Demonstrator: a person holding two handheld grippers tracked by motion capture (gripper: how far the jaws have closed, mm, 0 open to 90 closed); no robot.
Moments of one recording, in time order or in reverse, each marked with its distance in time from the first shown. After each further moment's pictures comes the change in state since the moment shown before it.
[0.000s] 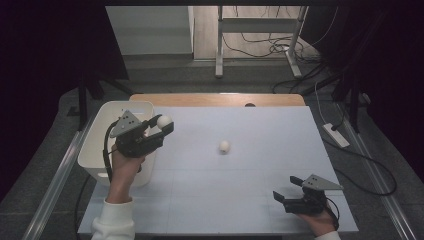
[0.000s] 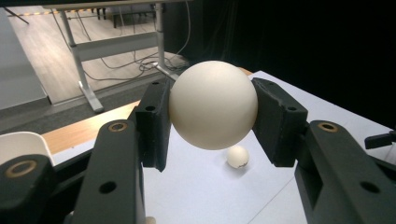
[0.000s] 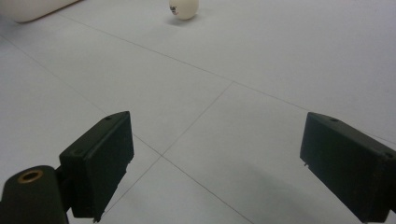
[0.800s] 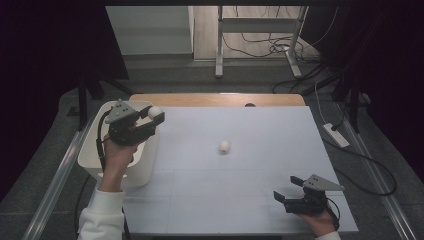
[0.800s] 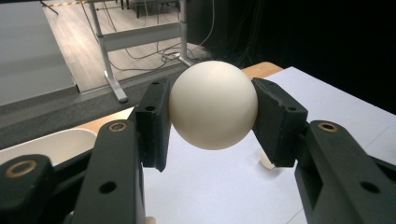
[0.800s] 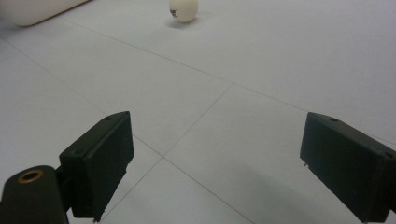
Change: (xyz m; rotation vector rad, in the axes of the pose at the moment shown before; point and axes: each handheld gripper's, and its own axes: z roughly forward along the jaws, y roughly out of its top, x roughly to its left) left arm 0.032 0.010 0.004 0.052 0.084 -0.021; right arm 0.001 0.000 -0.002 -0.006 0.003 0.008
